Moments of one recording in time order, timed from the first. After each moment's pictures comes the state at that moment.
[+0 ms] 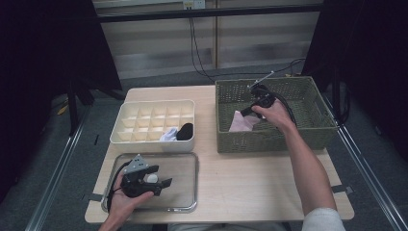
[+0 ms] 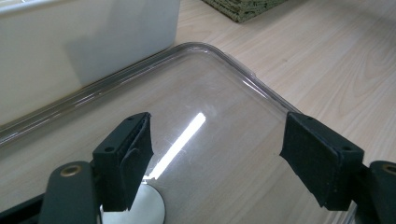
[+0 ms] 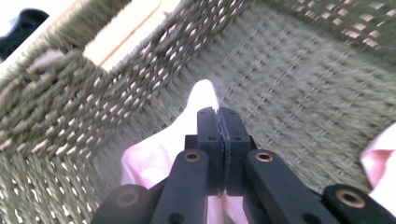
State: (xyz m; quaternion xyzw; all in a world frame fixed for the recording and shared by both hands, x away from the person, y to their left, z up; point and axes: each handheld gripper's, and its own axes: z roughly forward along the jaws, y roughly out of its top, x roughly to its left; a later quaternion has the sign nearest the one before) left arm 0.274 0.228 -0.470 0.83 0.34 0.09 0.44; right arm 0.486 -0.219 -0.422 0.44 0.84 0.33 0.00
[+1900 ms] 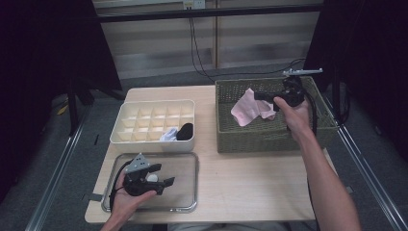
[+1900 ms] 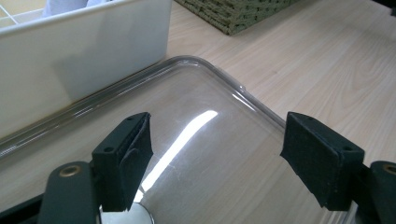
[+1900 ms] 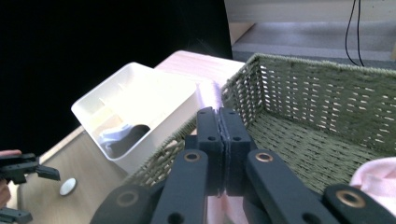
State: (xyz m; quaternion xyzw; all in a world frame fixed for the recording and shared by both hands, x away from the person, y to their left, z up) left arm 0.273 0.221 -0.465 0.82 0.33 0.09 0.45; right arm 0.409 -0.259 -0.349 0.44 0.71 0.54 0.08
